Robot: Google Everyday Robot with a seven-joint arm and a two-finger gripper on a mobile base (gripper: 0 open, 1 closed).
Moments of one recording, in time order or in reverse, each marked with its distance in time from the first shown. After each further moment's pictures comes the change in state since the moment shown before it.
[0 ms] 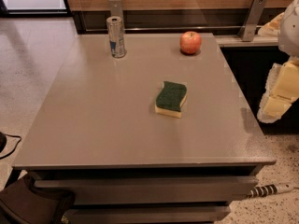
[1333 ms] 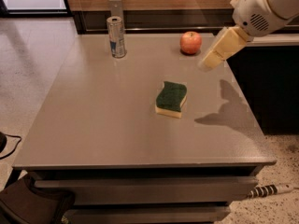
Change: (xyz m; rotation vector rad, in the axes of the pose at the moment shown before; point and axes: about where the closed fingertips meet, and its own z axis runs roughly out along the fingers) arm -0.077 -0.107 0.040 0.194 -0.340 0.195
